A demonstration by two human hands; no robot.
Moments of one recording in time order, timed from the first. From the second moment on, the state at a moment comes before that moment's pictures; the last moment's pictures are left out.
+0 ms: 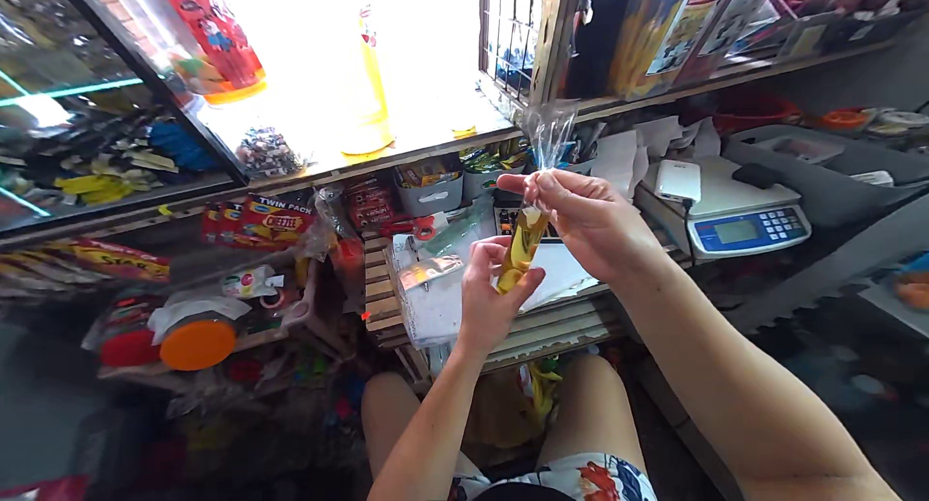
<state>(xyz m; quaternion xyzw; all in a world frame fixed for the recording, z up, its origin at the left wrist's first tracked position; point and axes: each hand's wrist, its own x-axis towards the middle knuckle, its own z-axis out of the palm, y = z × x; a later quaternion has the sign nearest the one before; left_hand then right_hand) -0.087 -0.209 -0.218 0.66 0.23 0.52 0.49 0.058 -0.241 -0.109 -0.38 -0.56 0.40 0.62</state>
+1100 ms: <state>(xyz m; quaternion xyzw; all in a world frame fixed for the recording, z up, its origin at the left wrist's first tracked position) -0.111 -0.249 -0.195 0.70 0.20 -0.14 0.67 0.078 -0.353 -0.280 -0.46 -0.80 -0.14 0.36</state>
